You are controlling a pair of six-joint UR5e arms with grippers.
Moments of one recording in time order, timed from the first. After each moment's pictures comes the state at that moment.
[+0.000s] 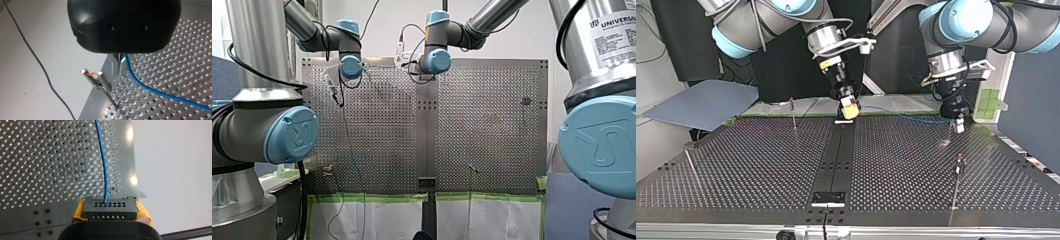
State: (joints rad) left arm -0.17 -1.42 -2.00 -2.68 -2.02 -1.94; right arm 2.46 -1.31 1.53 -0.39 1.67 1.64
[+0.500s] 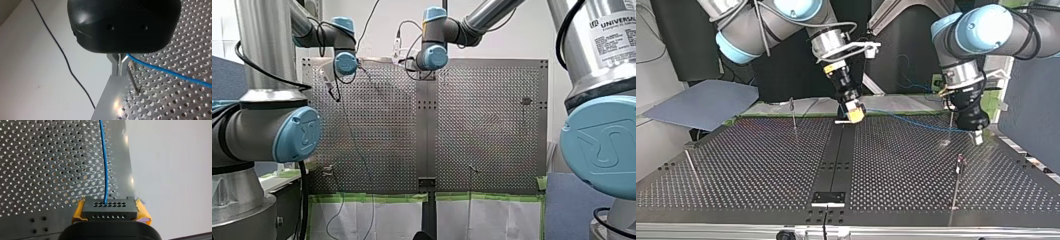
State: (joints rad) left arm -0.07 -1.42 -1.95 -2.70 -1.96 -1.97; right arm 2.46 -1.28 1.47 -0.36 1.67 1.64
